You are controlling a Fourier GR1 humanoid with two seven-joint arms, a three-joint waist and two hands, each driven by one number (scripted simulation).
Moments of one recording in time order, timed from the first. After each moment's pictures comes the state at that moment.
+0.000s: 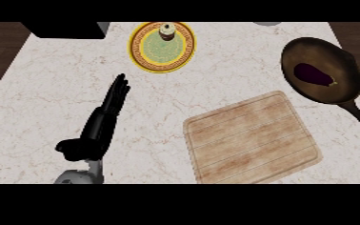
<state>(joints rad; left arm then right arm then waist) -0.06 0.04 -0.16 -1.57 0.00 0.03 -0.10 -0.59 -0.75 -0.80 -0.19 0.42 0.36 -0.79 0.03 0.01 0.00</state>
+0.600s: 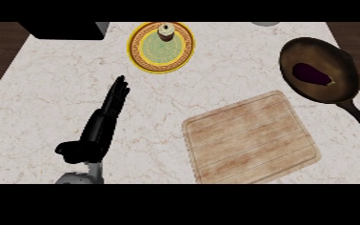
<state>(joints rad) -0.04 0.04 -0.16 -1.58 -0.01 0.03 -0.09 -0.52 -0.74 -0.73 -0.21 0.41 0.33 -0.83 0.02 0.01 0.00</state>
